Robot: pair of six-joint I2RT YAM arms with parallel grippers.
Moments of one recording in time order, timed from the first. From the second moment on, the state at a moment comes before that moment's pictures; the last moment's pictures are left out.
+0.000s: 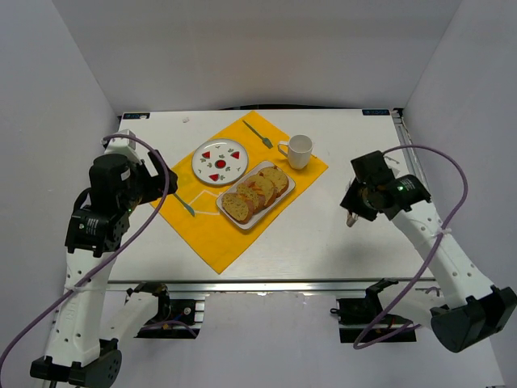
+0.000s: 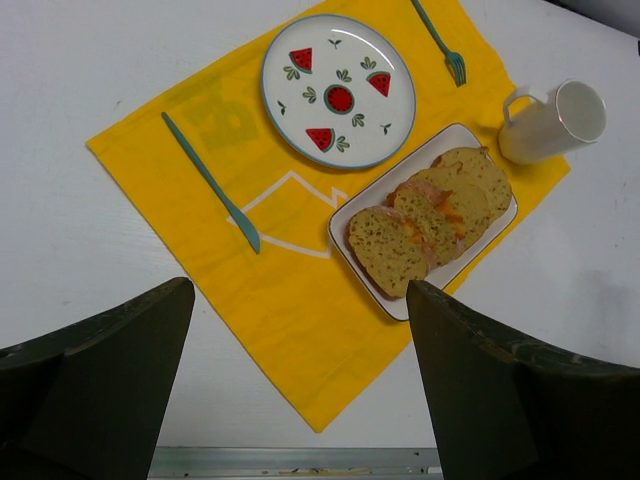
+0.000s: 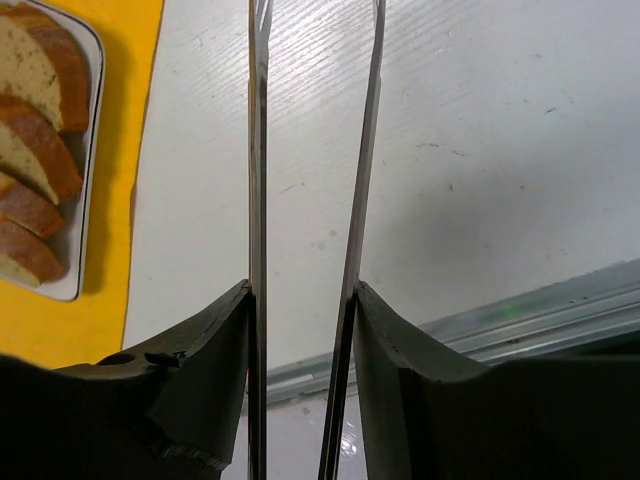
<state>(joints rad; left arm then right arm) -0.17 0.86 1.27 -0.90 -0.08 -0.37 0.44 1.12 1.13 -1.08 0.27 0.85</state>
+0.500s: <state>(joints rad) -0.17 0.89 1.28 -0.87 -0.10 -0.37 0.44 1.11 1.39 -1.34 0.26 0.68</state>
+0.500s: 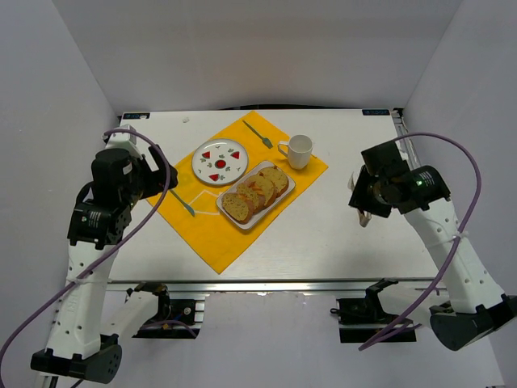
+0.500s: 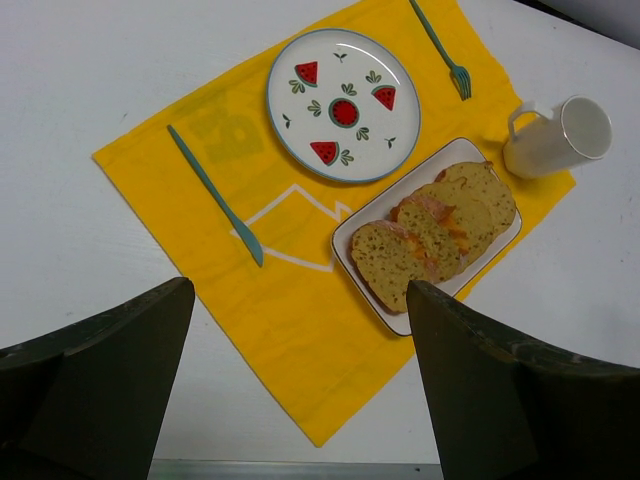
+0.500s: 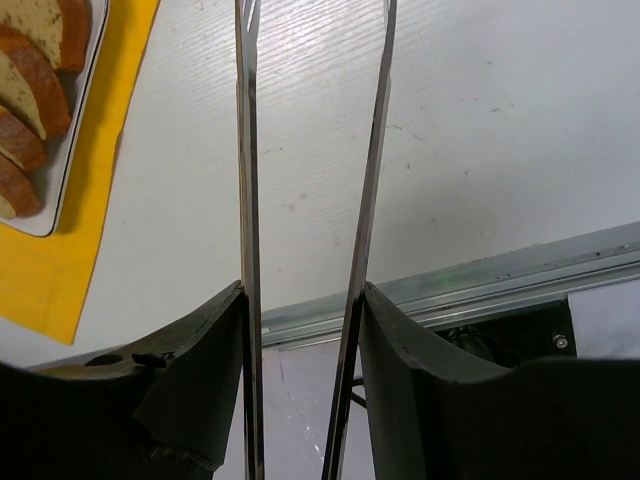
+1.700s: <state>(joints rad) -0.17 1.03 1.39 -0.85 -0.20 -0.40 0.87 1.67 1.63 -0.90 -0.03 0.08</state>
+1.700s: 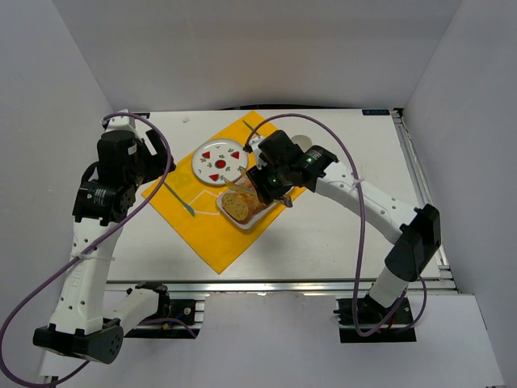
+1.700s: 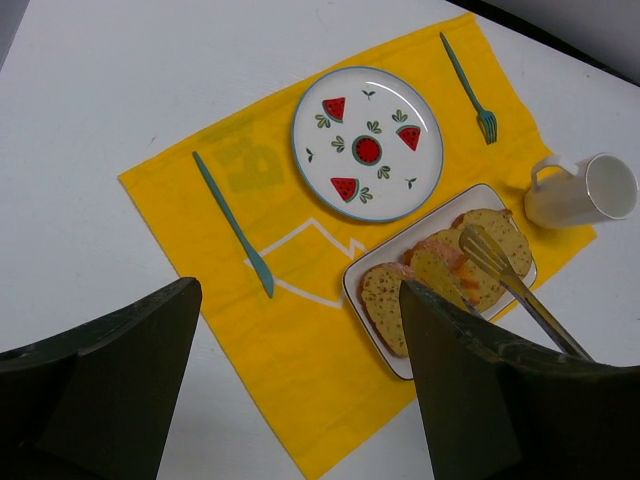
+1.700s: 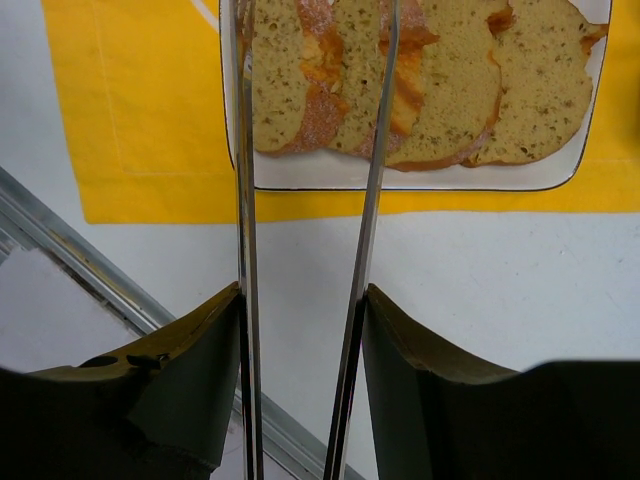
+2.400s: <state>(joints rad) -0.17 1.03 1.37 -0.85 -0.20 -0.42 0.96 1.70 1.53 -0.84 0.01 0.05</state>
